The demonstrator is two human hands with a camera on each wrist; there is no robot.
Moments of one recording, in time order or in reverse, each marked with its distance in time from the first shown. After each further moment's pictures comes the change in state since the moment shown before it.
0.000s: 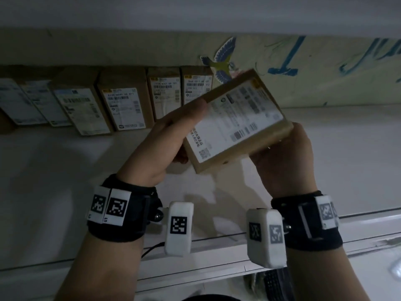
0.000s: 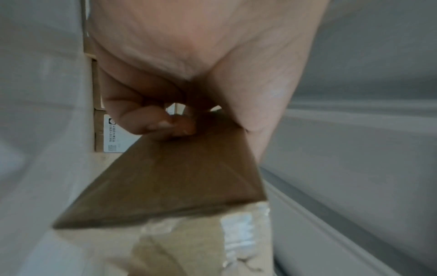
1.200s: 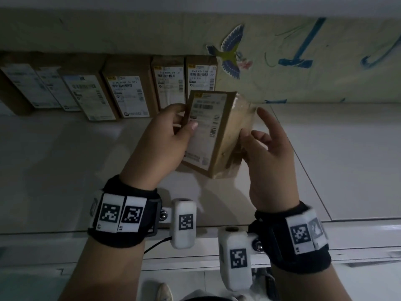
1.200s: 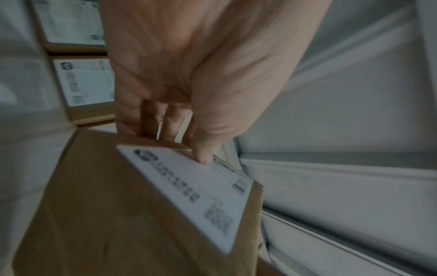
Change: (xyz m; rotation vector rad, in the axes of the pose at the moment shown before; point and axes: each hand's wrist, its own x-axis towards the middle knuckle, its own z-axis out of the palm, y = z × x) left_hand -0.003 -0.020 0.019 0.448 0.281 0.187; right_hand -0.021 0.014 0.000 -0.412 -0.012 -0.073
